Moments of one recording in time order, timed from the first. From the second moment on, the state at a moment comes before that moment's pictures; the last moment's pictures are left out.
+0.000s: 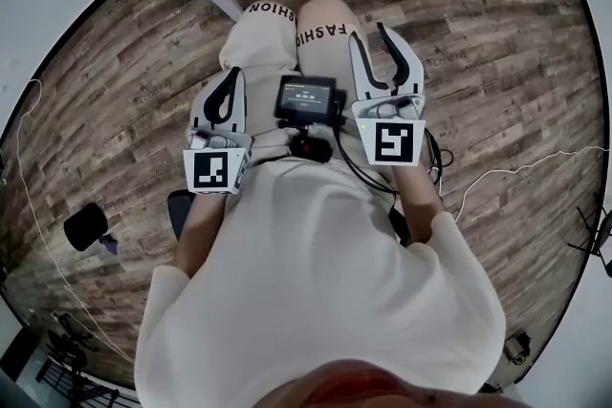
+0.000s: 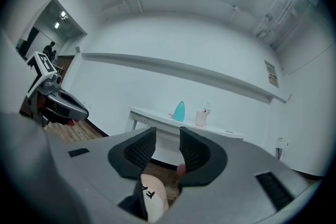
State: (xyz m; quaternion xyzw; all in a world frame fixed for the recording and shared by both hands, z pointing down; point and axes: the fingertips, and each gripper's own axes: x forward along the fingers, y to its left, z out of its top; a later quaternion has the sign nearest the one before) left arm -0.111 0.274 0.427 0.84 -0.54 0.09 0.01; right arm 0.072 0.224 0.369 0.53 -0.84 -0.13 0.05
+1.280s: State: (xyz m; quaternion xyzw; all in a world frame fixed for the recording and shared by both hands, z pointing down) left arm -0.115 0.262 0.512 0.83 -0.53 0.11 0.11; right arm 0.062 0.249 0.442 0.50 -0.85 -0.13 0.12
